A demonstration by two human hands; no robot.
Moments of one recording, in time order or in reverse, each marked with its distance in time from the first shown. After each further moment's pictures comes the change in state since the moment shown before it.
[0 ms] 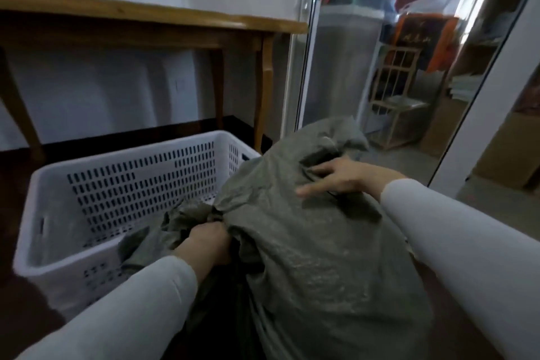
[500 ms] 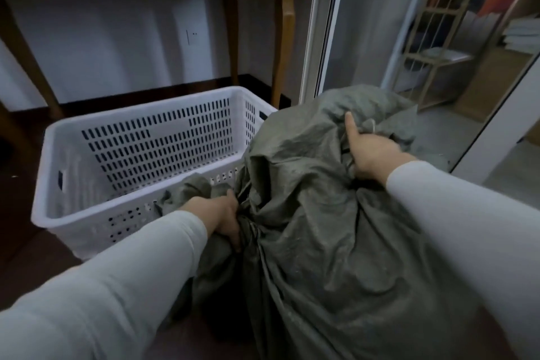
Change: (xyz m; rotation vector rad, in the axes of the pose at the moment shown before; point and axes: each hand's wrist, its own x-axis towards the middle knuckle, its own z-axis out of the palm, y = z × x) left_hand 0.051 -0.036 0.045 -0.155 -0.272 -0.075; right_hand 0.081 0.040 0.057 -0.448 0.264 0.096
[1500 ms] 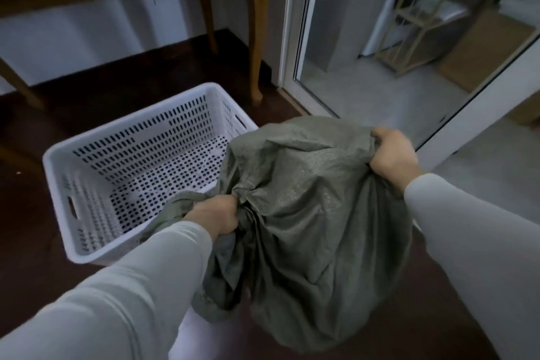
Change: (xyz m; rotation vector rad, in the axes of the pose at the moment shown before) left_hand -0.102 0.082 -0.168 -0.055 -0.052 0.018; right_hand -0.008 0.095 -0.202 0.568 0.094 0.182
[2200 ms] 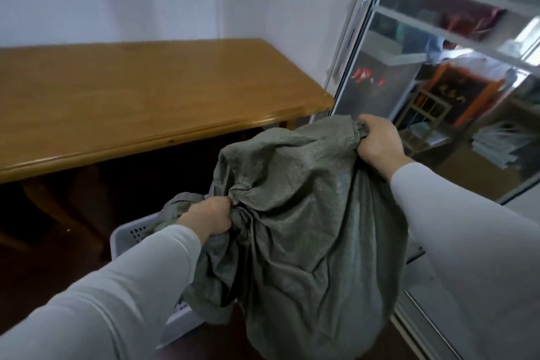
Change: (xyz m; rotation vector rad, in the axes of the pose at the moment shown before) left_hand -0.133 -0.074 -0.322 -0.160 0.212 -0.015; right_hand 0.062 -0.316 -0.260 -0.016 0.195 -0.359
